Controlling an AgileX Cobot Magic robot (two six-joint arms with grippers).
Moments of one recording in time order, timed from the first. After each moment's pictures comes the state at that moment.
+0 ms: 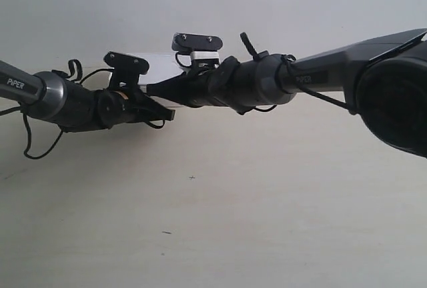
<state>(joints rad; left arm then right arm) -0.24 2.33 -1.37 -0.34 -0.28 0.33 0.60 2.39 -1.69 0.89 -0.05 -0.52</state>
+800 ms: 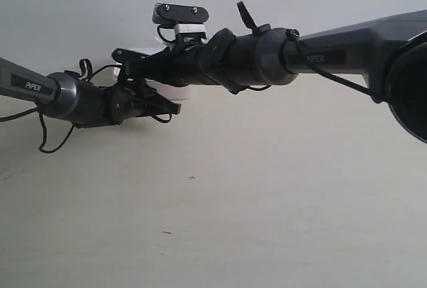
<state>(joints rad) -0.24 2.42 -1.50 -0.34 -0.28 0.33 0.63 2.28 -1.69 0.89 -0.01 -0.56</state>
